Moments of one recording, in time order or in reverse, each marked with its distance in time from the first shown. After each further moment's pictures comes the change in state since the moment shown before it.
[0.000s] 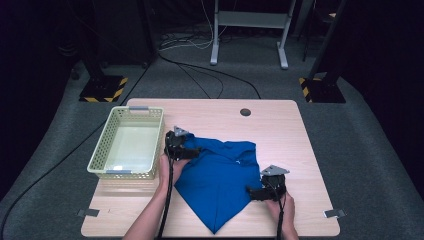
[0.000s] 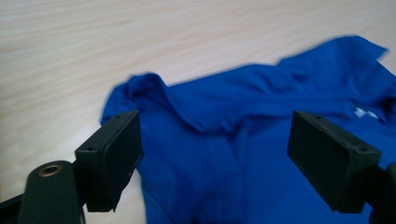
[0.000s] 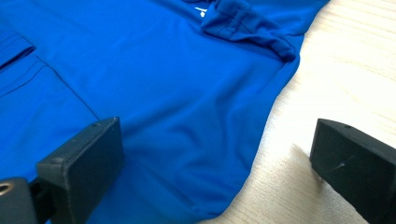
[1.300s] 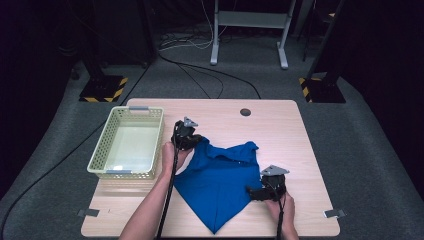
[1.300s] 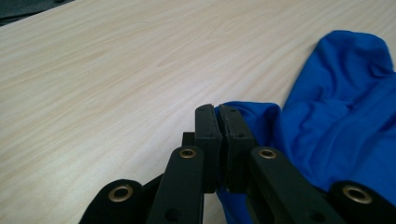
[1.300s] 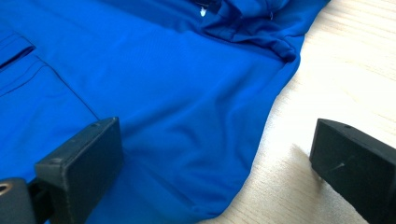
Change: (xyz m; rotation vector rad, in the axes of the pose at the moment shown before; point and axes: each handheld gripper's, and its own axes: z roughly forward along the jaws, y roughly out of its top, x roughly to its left) left arm 0.015 0.048 0.030 0.051 -0.052 0.108; right arm 0.000 0.000 0.000 0.001 -0.002 -0.001
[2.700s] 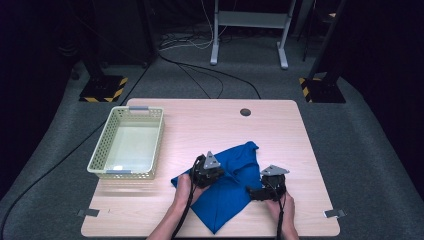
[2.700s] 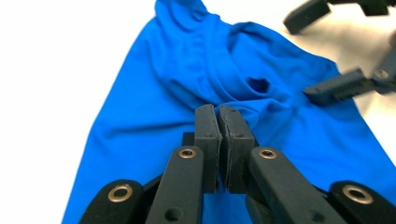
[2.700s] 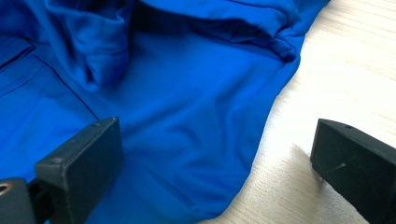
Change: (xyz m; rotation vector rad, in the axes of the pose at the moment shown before) left arm -0.110 -0.054 -0.018 -0.026 -0.182 0.231; right arm 0.000 0.000 0.000 0.002 0.001 0.002
